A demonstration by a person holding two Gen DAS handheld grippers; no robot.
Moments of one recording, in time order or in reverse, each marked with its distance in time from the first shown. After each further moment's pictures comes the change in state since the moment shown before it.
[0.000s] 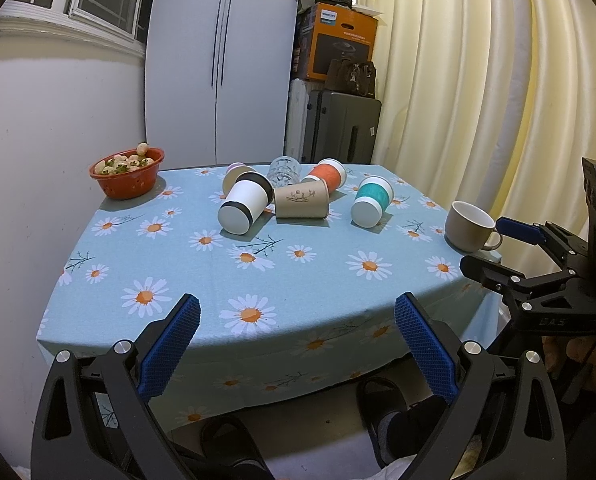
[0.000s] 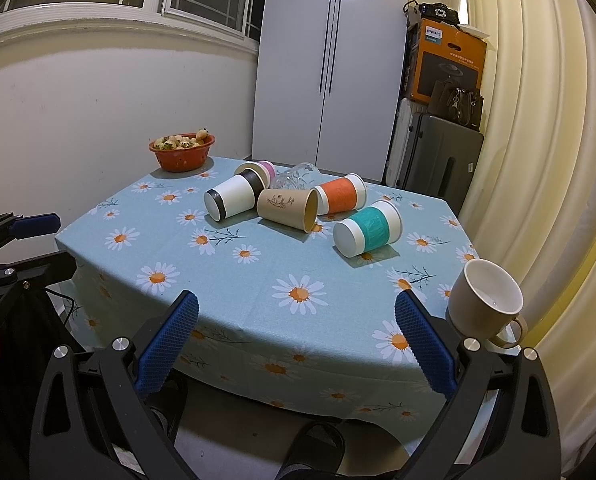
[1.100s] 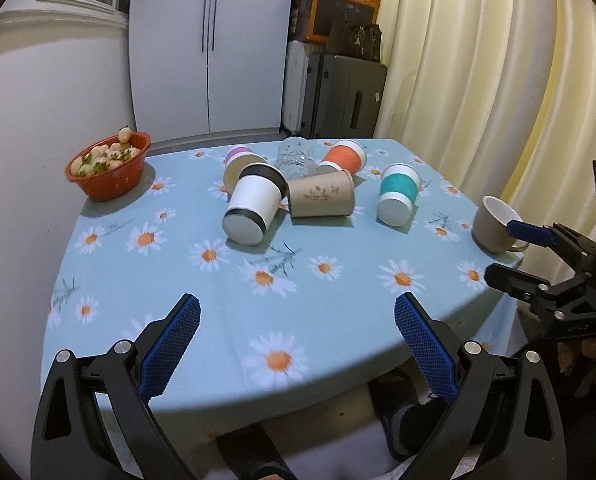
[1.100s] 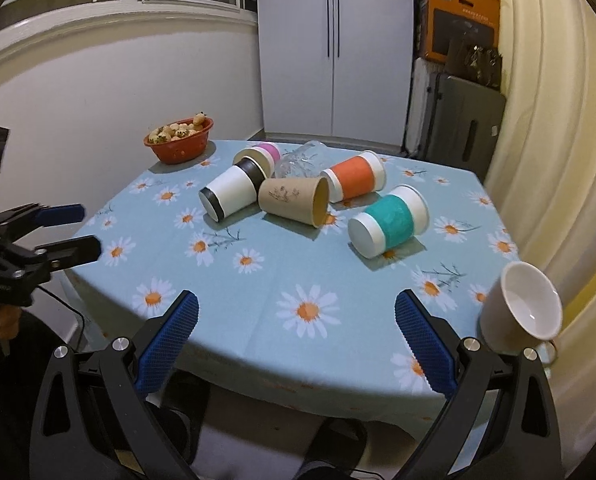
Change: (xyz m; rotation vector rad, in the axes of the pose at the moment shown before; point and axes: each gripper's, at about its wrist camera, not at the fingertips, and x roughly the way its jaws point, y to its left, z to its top) left arm 0.074 0.040 0.064 0.022 0.172 -0.022; right arm 0.060 -0.027 0.045 0.074 0.147 0.111
